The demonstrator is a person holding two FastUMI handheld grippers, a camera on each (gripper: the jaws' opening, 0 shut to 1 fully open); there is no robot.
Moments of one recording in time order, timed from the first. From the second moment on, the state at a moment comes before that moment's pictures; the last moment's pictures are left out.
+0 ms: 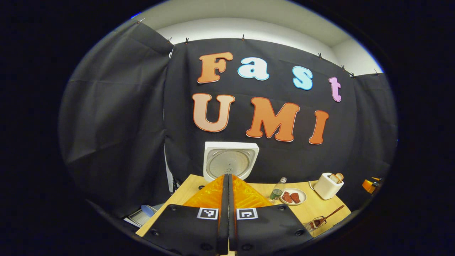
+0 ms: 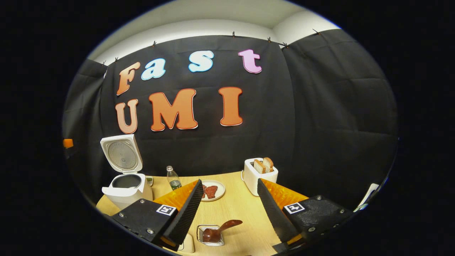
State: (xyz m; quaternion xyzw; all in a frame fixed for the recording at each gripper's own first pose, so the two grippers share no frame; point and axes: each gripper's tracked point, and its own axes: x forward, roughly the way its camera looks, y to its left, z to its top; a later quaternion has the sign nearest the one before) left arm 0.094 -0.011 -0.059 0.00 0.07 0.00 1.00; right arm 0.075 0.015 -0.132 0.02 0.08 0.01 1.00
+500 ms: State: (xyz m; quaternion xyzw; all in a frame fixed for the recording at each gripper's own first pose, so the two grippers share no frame) left arm 0.048 0.043 -0.044 0.00 0.04 0.05 1.00; right arm 0.090 0.012 -0.245 0.07 0.18 0.00 0.98
